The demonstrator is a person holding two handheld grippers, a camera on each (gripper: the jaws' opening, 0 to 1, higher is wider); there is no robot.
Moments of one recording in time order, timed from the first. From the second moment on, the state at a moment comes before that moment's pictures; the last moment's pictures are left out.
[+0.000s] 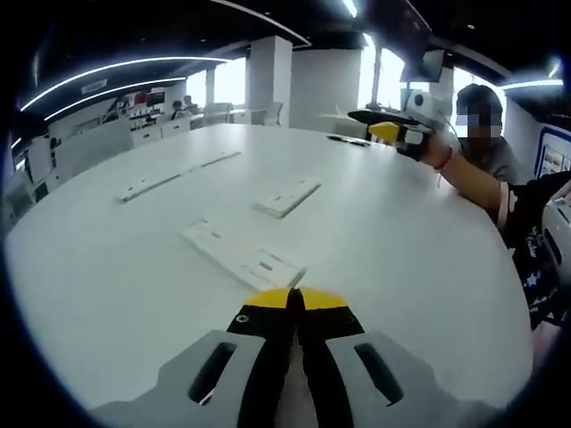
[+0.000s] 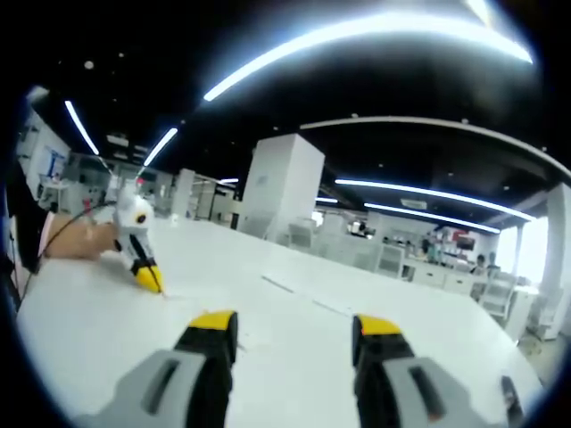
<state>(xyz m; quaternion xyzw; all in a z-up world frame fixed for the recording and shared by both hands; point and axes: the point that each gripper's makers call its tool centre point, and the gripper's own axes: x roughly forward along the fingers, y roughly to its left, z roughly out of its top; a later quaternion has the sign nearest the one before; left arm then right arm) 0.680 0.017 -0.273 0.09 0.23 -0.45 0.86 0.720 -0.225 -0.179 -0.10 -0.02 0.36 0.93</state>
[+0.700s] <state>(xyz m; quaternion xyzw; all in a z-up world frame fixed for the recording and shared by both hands) 0.684 0.021 -0.273 0.10 0.22 -0.44 0.87 0.718 -0.222 -0.181 -0.10 -0.02 0.36 0.93</state>
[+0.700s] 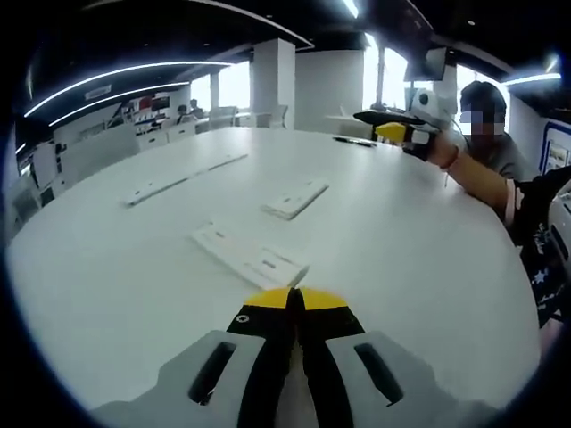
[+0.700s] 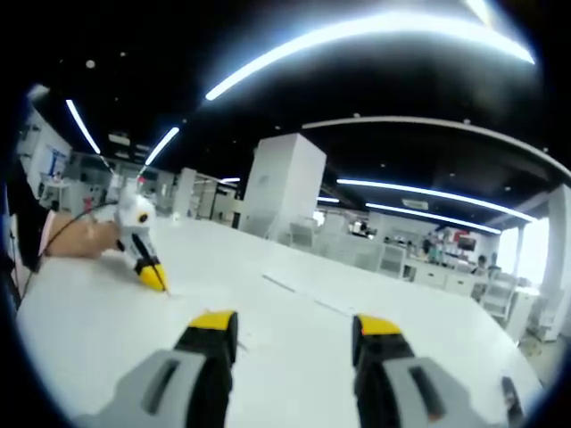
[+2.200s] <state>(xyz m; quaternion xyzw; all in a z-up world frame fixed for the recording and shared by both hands) 0.701 0.027 -0.270 0.11 0.20 -0.41 0.88 0.719 -0.221 -0.183 -0.12 -0.02 0.37 0.92</state>
